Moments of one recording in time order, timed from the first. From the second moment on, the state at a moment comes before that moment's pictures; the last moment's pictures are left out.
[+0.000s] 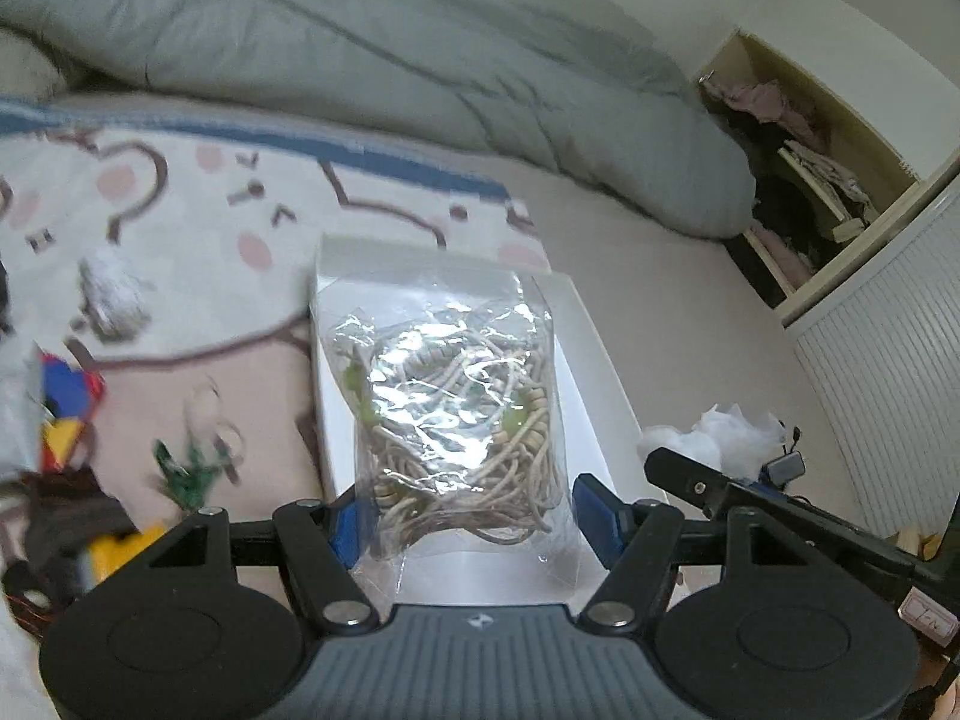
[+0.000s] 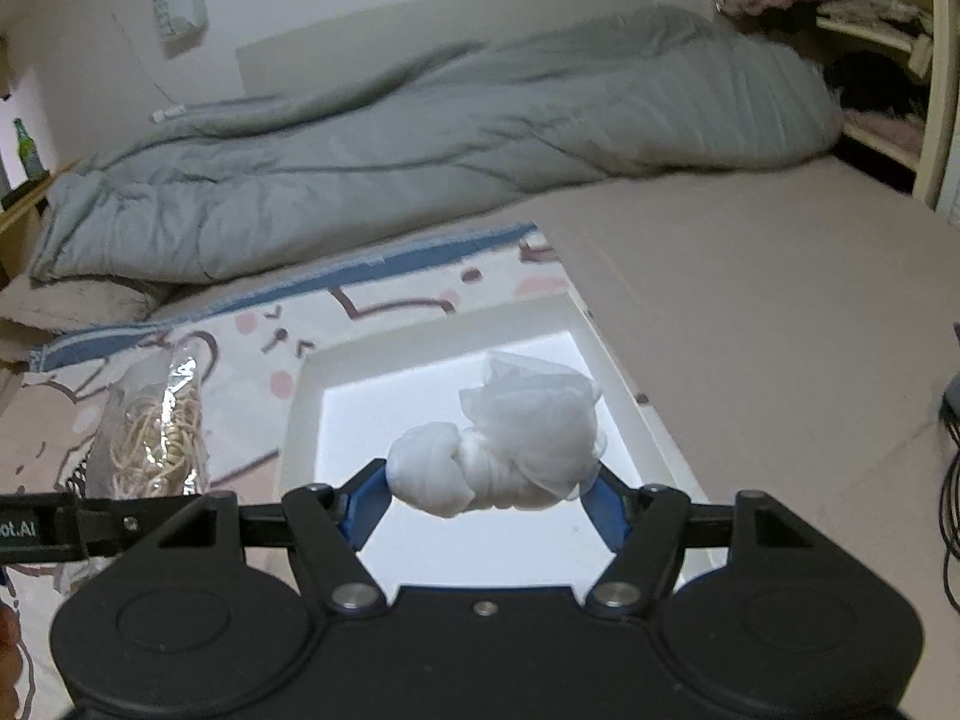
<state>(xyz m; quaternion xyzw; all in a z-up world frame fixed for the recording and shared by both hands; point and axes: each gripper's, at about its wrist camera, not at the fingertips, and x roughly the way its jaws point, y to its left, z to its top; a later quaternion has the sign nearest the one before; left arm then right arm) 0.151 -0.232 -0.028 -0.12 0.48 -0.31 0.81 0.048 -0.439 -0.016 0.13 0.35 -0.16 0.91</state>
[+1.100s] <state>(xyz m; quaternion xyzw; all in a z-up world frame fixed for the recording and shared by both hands) 0.145 -0.260 -0.064 0.00 0.51 -0.31 0.80 0.055 -0.450 -0.052 0.13 0.45 -0.15 0.87</state>
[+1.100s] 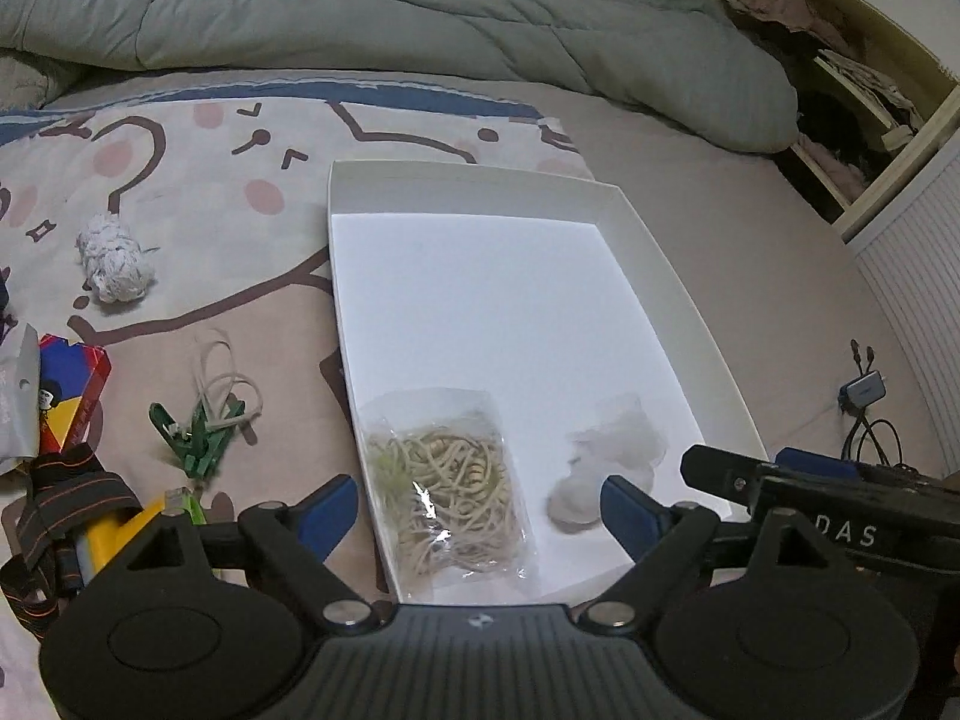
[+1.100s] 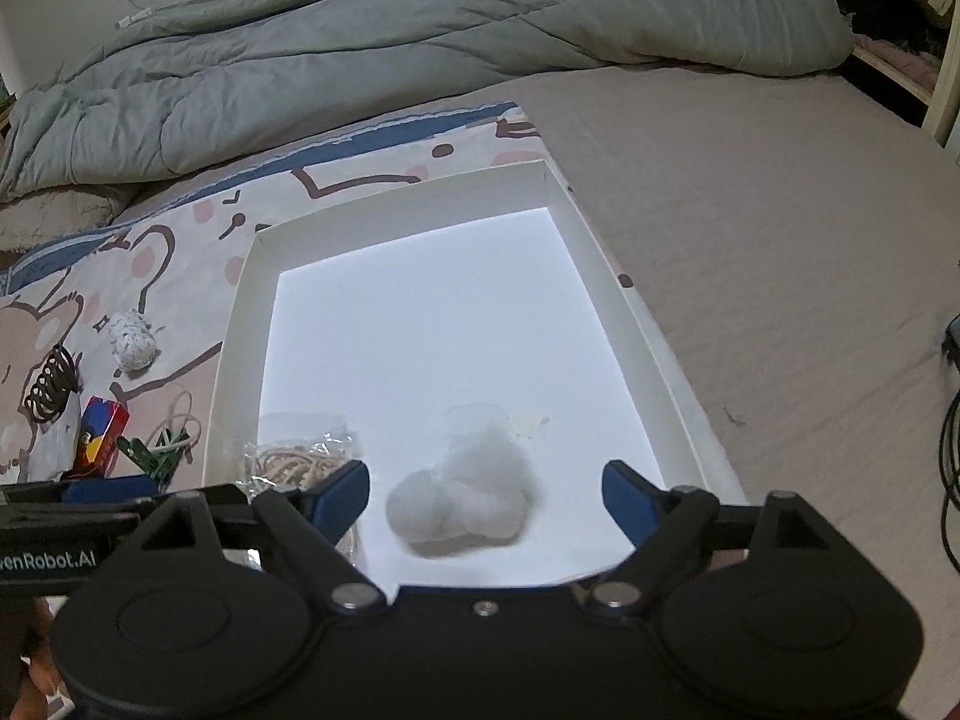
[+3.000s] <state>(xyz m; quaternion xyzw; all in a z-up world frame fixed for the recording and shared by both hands) 0.122 -0.218 -0.035 0.04 0.47 -0.29 0.83 0.001 -0.446 -0.016 0.10 0.42 -0.19 0.88</state>
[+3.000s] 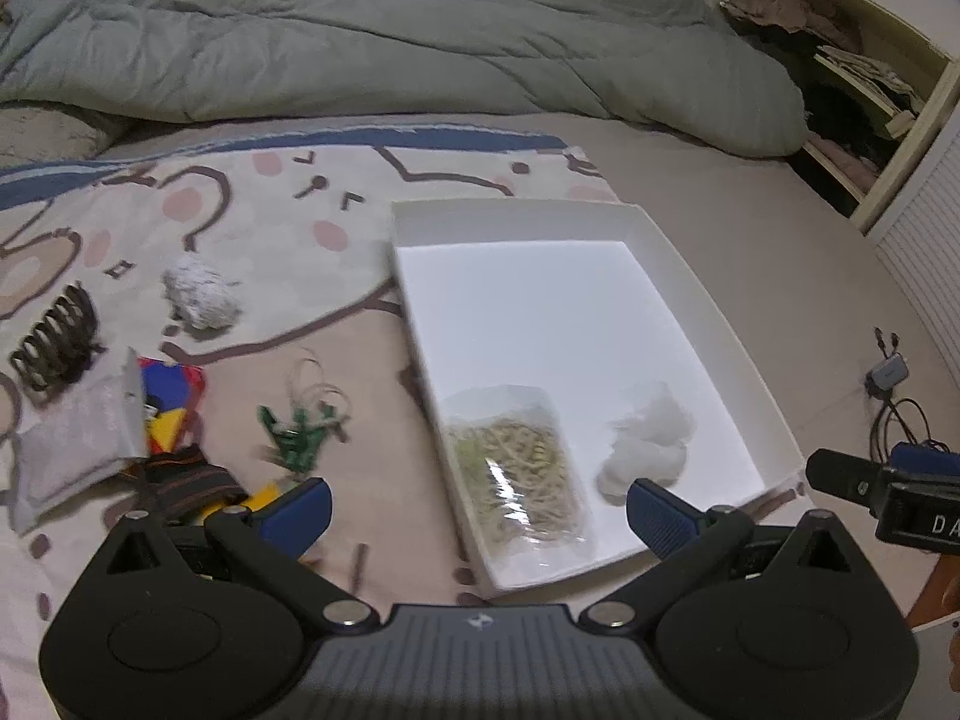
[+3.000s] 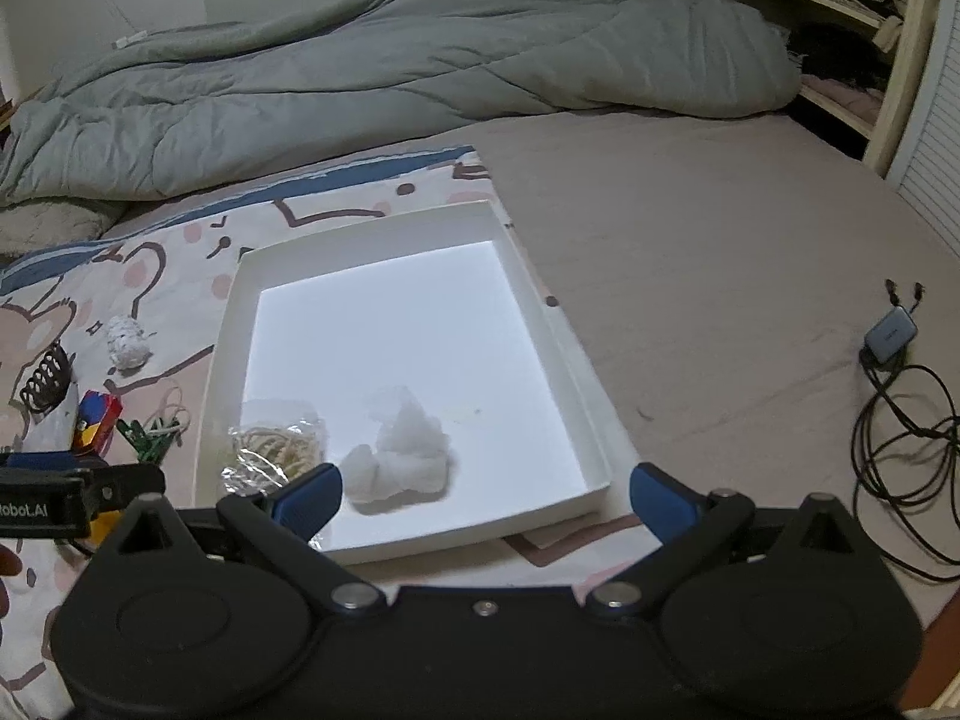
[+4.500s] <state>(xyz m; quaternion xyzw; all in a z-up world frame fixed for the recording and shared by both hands) 0.198 0.000 -0.026 -0.02 0.42 -0.13 0.90 0.115 -0.257 -0.032 0.00 0.36 0.01 0.93</state>
